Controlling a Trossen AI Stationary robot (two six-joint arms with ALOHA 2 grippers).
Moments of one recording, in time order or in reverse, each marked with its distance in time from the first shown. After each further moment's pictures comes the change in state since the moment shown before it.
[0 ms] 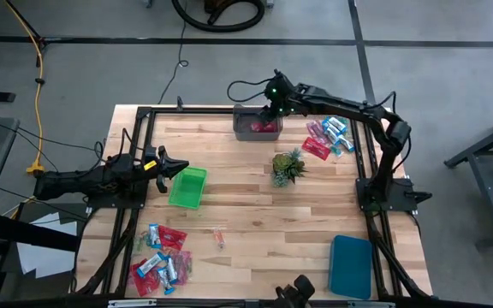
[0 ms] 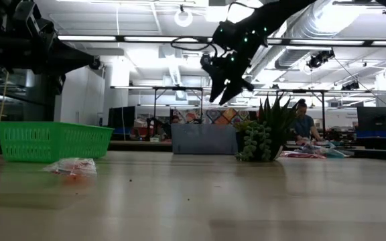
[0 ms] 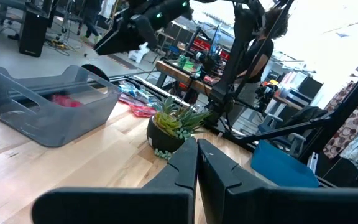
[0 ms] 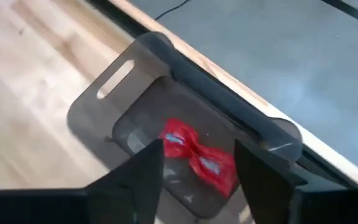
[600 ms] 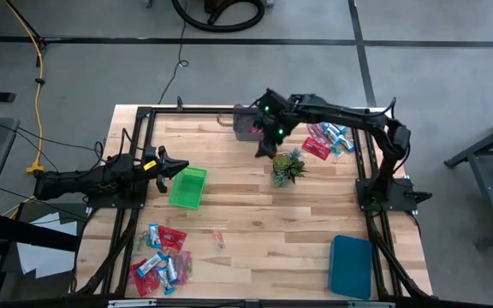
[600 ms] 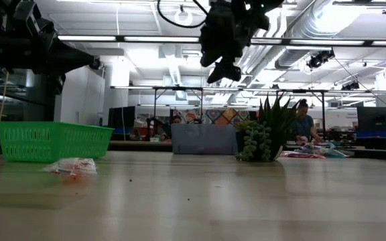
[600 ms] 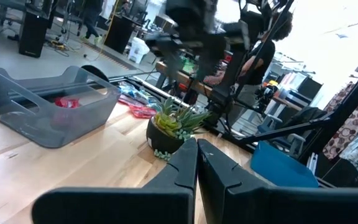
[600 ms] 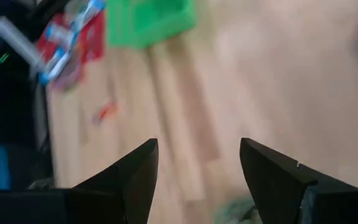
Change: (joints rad) left arm 0.000 0.000 0.000 0.002 0.000 0.000; right arm 0.177 -0.022 0.083 -0.286 -0.621 -0.116
